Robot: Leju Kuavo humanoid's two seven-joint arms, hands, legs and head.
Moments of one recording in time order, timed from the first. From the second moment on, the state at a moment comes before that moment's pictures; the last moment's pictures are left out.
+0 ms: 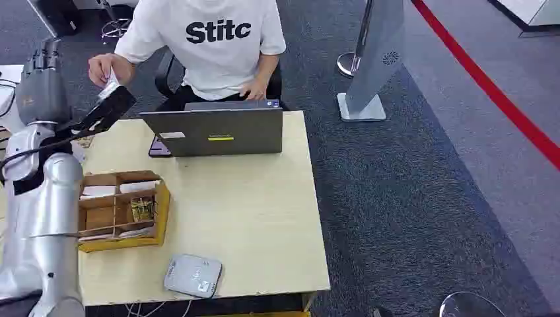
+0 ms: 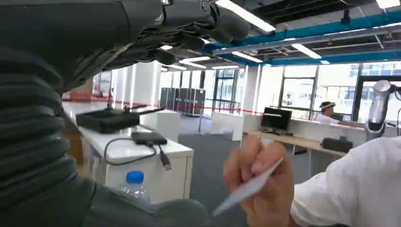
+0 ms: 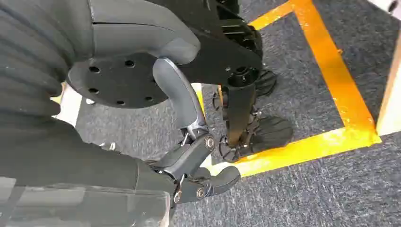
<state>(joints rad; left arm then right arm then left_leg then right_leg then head) -0.88 0.02 0.09 -1.02 -1.31 0.17 -0.08 -0.08 0.09 -0.35 -0.18 0.02 -0.02 0.08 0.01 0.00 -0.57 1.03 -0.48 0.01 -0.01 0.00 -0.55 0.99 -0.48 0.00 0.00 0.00</state>
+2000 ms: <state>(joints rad) -0.92 -0.03 -0.33 -0.95 -1.24 0.11 -0.03 -0.07 0.09 -0.30 -0.17 0.06 -0.04 0.11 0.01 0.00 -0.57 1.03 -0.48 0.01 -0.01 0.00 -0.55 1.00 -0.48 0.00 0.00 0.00</state>
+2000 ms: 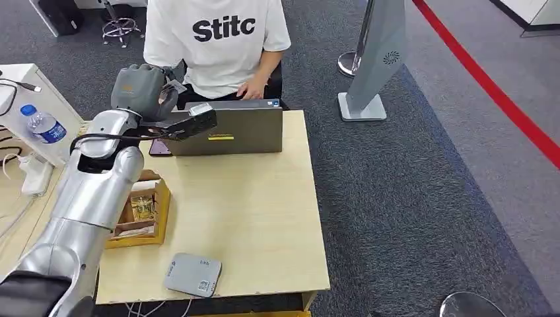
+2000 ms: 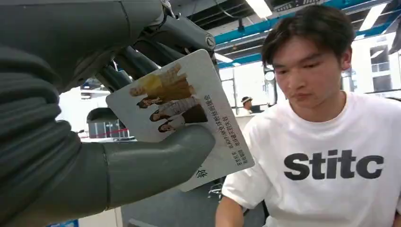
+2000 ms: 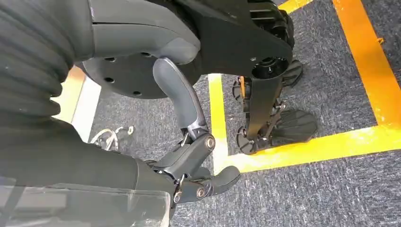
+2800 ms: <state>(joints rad) -0.46 0.04 -0.61 -1.42 -1.22 0.15 -0.05 -0.06 0.09 -0.36 -0.17 0.01 -0.08 0.11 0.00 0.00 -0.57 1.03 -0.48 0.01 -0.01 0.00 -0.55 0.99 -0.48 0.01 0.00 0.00</state>
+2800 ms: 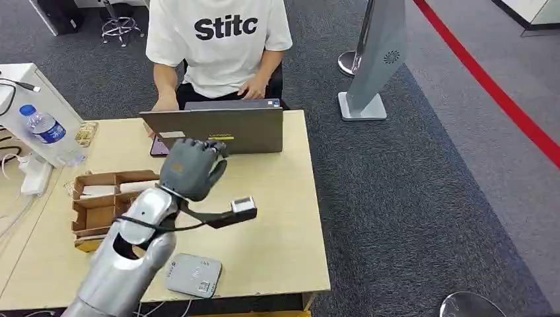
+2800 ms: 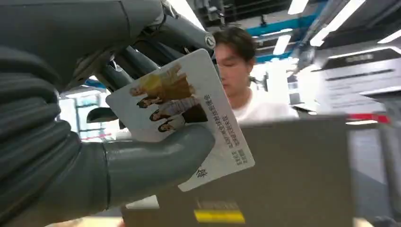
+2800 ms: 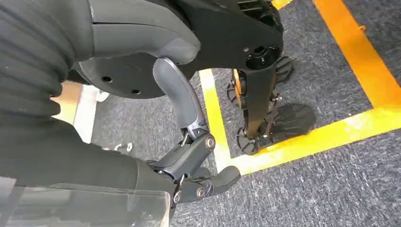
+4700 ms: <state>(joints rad) 0.26 0.21 -0.39 -1.79 -1.27 0.31 0.12 -0.05 0.12 -0.47 -0.17 0.00 -0.12 0.11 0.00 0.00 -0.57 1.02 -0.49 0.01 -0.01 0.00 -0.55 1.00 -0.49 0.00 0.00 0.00</state>
